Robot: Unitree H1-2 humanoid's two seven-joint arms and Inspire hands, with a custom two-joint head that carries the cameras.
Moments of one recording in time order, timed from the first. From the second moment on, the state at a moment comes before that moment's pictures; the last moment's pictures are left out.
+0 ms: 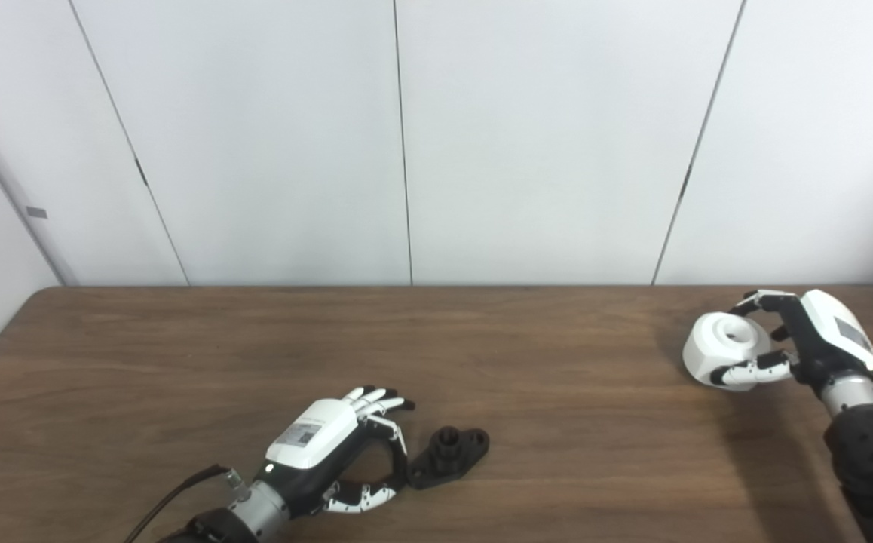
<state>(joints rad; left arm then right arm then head) -0.17 0.42 -0.31 -0.03 0.67 -0.22 -0.17 -0.41 -0.52 0.05 0.25 -0.56 0.18 -0.05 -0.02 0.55</state>
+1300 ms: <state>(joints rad) -0.17 0.42 -0.31 -0.04 0.67 -0.20 -0.19 -0.33 -0.37 0.22 -0.23 -0.58 0.08 0.14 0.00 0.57</state>
